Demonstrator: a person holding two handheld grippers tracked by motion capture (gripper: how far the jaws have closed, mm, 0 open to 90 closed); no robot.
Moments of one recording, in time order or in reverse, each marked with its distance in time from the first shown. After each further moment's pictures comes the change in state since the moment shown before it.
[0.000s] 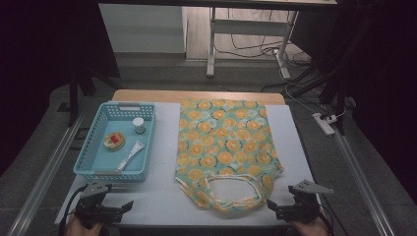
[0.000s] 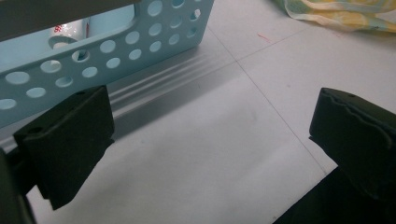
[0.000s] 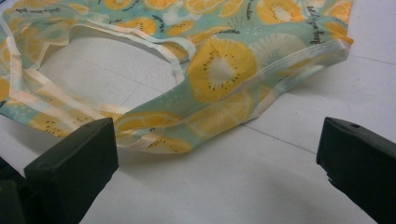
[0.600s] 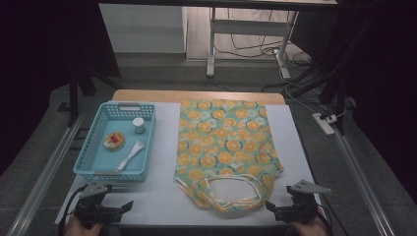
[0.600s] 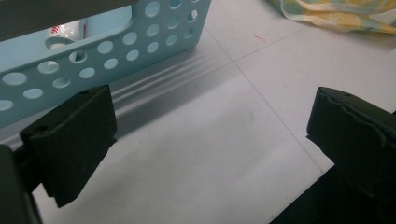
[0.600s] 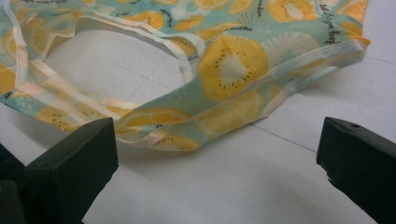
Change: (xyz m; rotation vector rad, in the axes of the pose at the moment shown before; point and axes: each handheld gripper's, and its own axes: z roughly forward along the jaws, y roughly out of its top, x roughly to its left) left arm 0.001 -0.001 -0.001 -0.006 -0.013 0.003; right arm 0.003 0.001 0.002 0.021 0.014 -0.035
